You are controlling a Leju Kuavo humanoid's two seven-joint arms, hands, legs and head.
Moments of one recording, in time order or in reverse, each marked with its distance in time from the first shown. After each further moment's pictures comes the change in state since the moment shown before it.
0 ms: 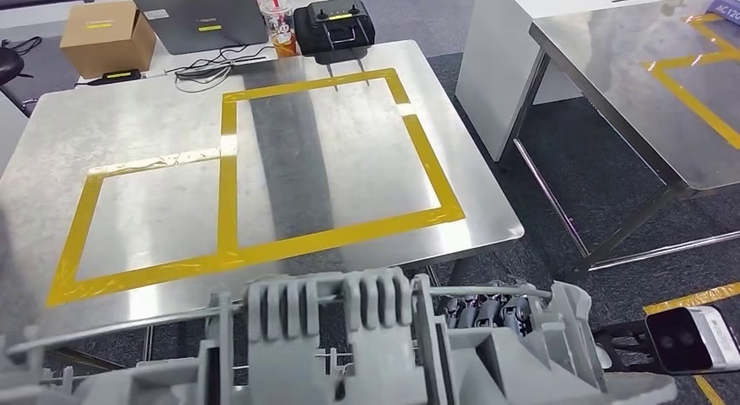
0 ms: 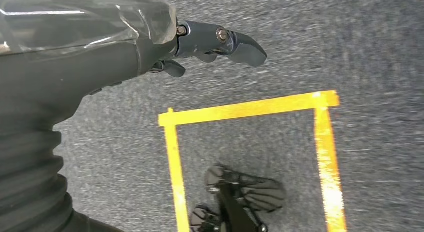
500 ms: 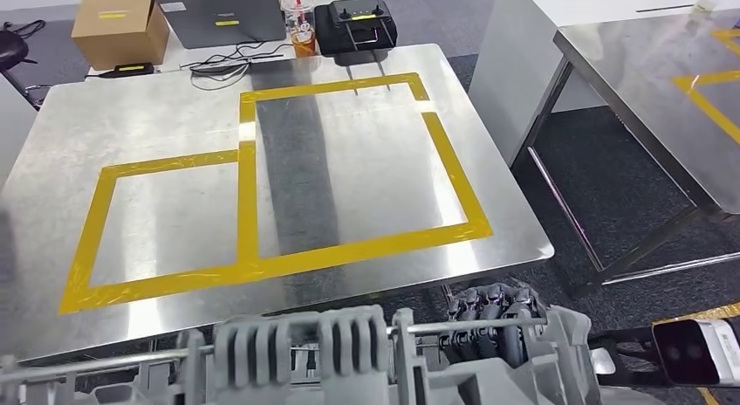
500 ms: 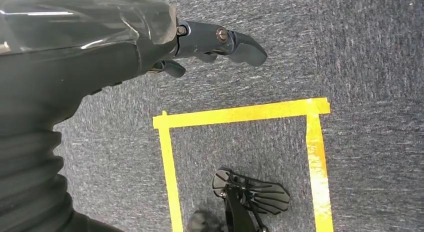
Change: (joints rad) left arm 0.002 0.002 0.000 0.000 0.000 -0.020 -0.003; right arm 0.000 0.002 -0.014 -0.017 0.055 -0.003 -0.021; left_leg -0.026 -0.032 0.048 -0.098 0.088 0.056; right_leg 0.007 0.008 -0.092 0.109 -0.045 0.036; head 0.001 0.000
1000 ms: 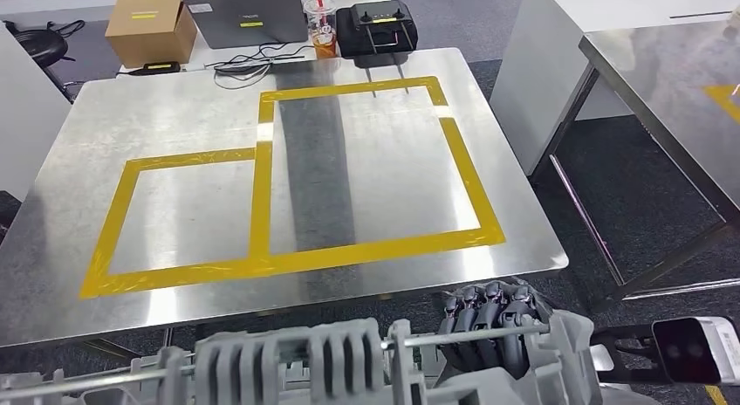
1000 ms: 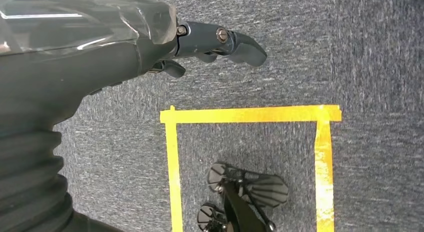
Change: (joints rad) left arm 0.011 0.012 0.000 0.000 0.001 -0.015 0.000; right arm -0.010 0.009 0.002 -0.007 0.010 -0.003 -0.007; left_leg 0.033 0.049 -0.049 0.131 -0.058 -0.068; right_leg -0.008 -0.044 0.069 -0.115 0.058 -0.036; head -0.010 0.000
